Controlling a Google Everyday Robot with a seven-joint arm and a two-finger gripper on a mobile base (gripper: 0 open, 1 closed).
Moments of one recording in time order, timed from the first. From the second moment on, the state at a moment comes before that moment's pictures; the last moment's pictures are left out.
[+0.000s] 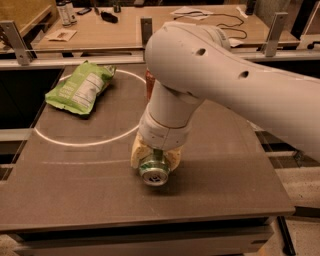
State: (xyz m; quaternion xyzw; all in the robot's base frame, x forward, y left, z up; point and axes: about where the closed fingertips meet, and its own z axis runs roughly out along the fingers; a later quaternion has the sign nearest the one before) arm 0.439 0.009 0.827 -0.99 0.01 -0.01 0.12
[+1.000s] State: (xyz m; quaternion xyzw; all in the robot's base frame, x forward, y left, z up) arm 0.437 0.008 0.829 -0.99 0.01 0.00 0.11
